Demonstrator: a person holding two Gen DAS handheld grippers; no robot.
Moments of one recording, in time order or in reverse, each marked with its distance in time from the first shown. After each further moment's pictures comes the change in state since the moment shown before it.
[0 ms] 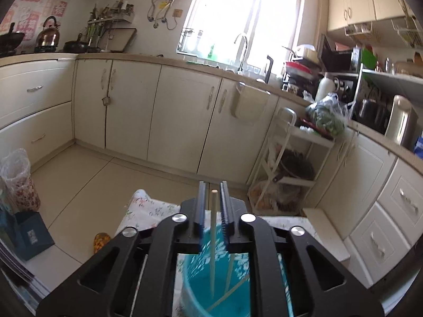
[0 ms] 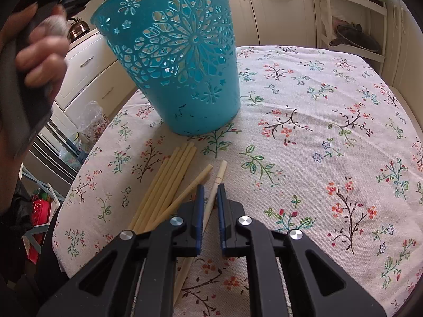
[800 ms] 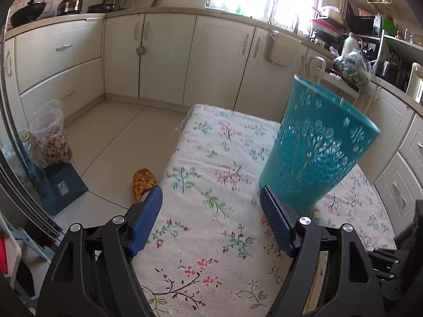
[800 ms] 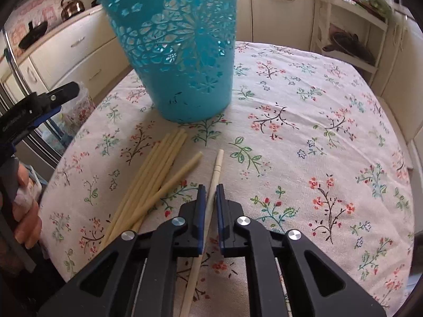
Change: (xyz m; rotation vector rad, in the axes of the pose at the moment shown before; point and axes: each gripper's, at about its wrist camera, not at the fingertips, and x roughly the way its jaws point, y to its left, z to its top) left arm -0.059 0.099 -0.126 -0.018 0.245 0.126; right arm 0.000 0.015 0.001 -0.100 0.058 -0.146
